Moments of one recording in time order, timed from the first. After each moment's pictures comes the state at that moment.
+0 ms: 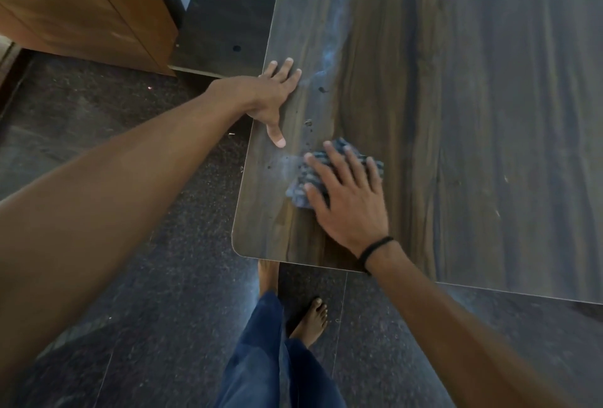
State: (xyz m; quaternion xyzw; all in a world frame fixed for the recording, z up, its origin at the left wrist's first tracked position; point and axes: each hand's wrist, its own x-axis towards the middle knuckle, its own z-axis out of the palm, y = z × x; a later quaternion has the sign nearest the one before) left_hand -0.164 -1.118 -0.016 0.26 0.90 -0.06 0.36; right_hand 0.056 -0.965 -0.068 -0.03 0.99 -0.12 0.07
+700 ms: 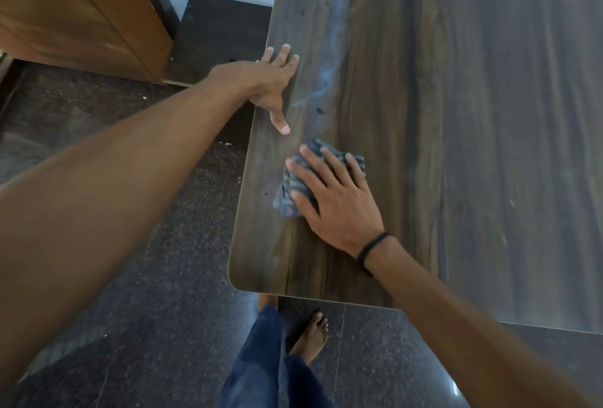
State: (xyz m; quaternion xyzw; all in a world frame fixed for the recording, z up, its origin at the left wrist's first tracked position) left_hand -0.216 -1.099 -0.008 0.23 0.91 -0.05 0.34; right_hand 0.010 -0.965 -0.068 -0.09 0.99 -0.11 0.06
